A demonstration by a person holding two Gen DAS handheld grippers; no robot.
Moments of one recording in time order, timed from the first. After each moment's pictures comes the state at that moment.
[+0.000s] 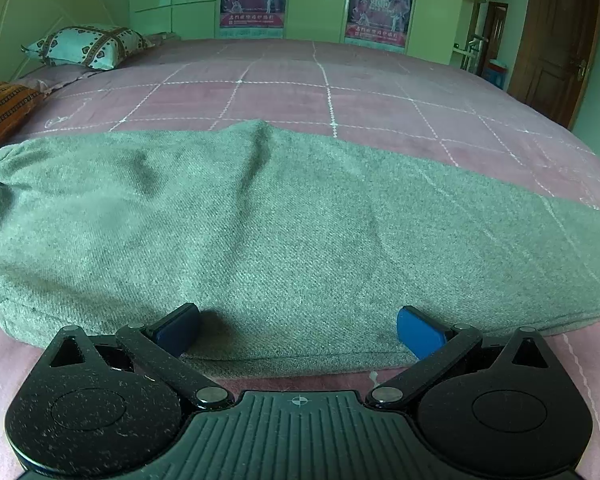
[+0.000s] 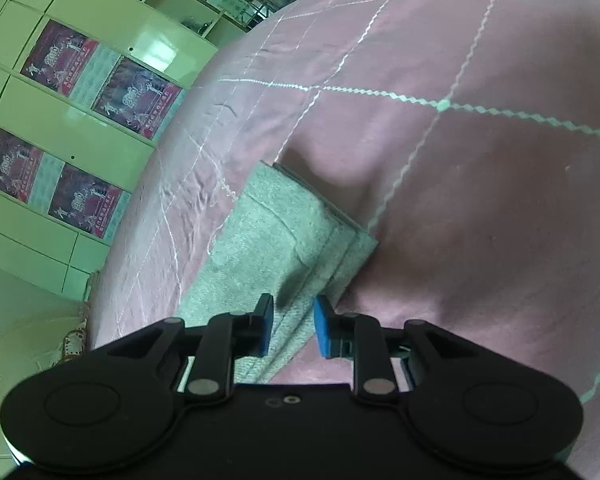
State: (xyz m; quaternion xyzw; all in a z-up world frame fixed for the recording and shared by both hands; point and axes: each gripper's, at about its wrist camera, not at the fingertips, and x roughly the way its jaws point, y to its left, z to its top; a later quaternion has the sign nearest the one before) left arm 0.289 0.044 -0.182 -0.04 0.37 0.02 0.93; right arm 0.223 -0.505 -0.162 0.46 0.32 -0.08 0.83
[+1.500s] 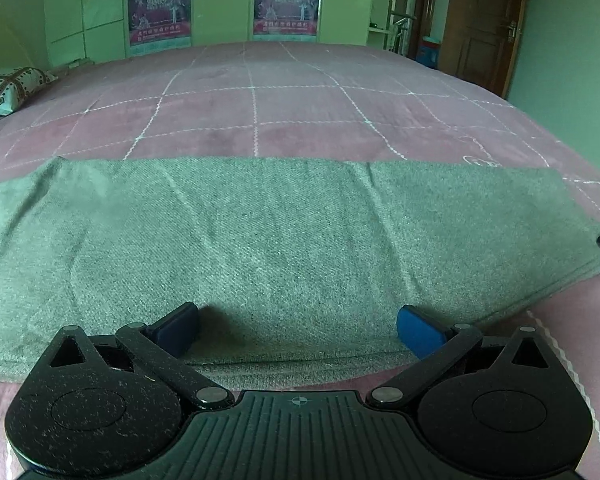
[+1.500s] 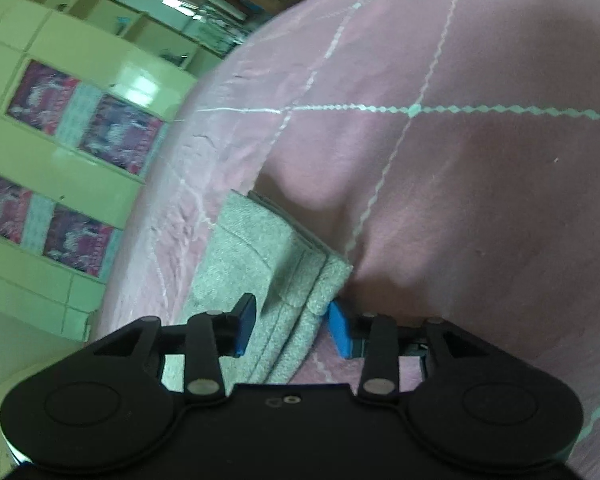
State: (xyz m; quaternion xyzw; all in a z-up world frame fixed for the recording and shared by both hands) left arm 0.315 -0.135 -0.185 0.01 0.37 -0.06 0.93; right arm 0.212 -0.510 -0.168 0.49 0.28 -0.14 0.81
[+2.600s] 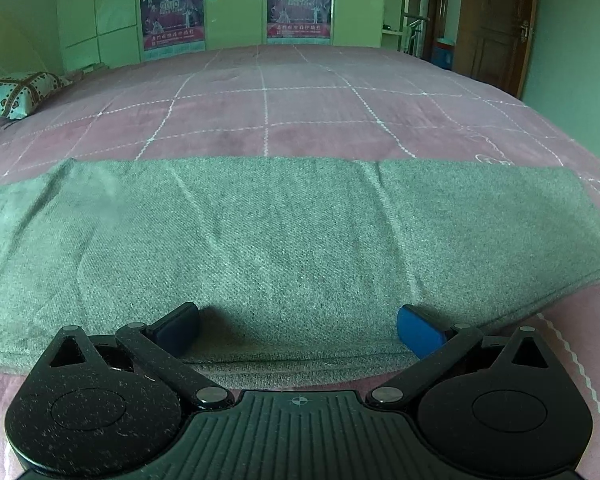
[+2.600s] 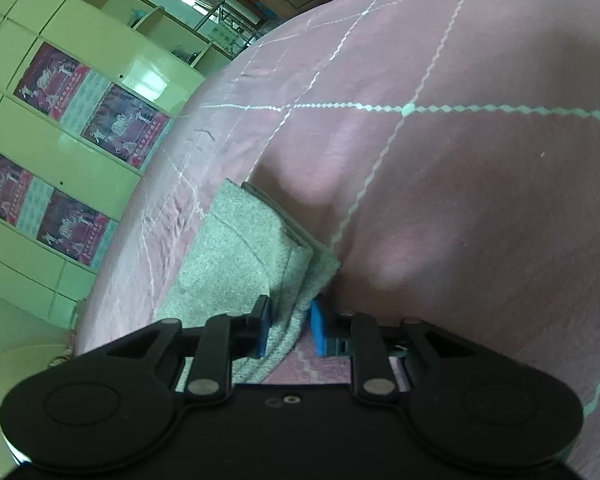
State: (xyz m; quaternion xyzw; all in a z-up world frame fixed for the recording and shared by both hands) left arm 0.317 -0.146 -0.191 0.02 0.36 -0.03 0.93; right arm 0.205 -0.499 -0.177 0.44 0.28 -0.12 0.84
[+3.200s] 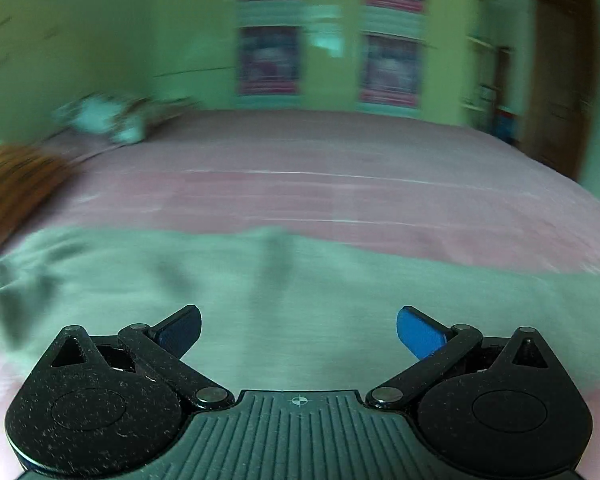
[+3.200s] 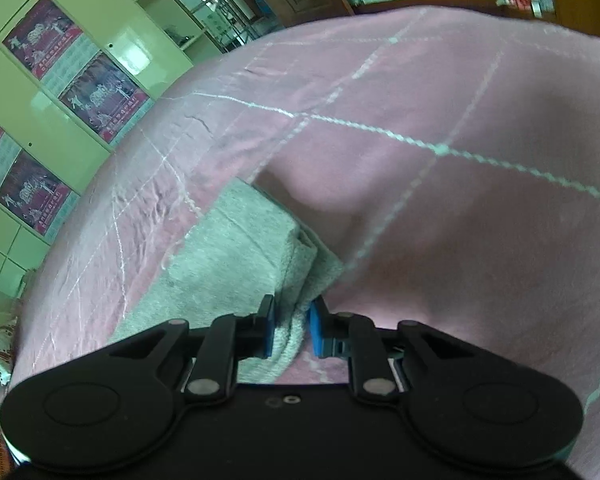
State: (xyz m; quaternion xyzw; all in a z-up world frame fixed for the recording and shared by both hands) left arm 0.279 0.068 -0.125 -0.04 0.28 0.08 0.96; right arm 0.230 -0.467 -0.138 0.37 0.30 -0.17 0.86
